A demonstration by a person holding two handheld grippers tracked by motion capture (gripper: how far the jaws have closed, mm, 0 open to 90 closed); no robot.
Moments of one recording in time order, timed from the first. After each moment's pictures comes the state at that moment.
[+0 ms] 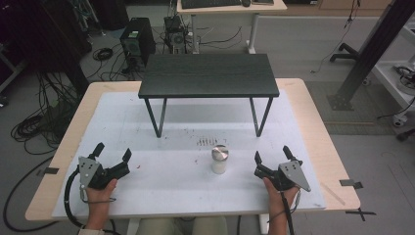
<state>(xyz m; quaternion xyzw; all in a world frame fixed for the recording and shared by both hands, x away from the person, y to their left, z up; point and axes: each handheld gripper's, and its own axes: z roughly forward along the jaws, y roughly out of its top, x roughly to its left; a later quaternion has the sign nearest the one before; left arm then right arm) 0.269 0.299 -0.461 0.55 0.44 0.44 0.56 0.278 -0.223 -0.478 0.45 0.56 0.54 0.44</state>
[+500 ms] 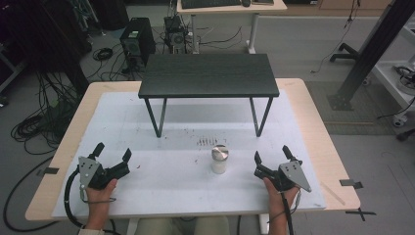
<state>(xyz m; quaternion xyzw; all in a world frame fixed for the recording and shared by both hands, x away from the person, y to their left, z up) 0.269 0.299 -0.461 0.55 0.44 0.44 0.56 0.276 -0.222 -0.476 0.44 0.56 0.56 0.43</state>
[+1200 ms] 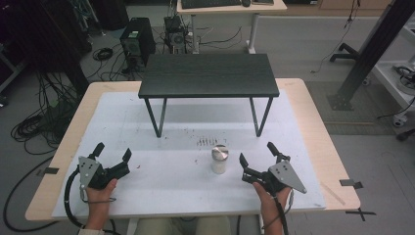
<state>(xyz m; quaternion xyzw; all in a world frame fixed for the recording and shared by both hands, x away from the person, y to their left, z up) 0.269 0.299 -0.461 0.55 0.44 0.44 0.56 0.257 -0.180 -0.435 0.37 0.58 0.61 0.39</state>
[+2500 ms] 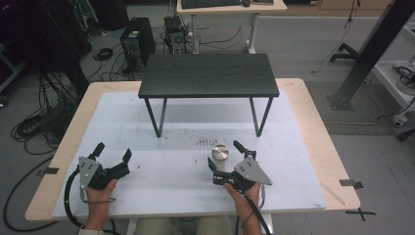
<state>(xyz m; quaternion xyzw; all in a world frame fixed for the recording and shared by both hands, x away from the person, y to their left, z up) 0.268 0.299 -0.461 0.55 0.44 0.44 0.56 0.270 -0.114 -0.442 0.31 0.64 0.62 0.34</state>
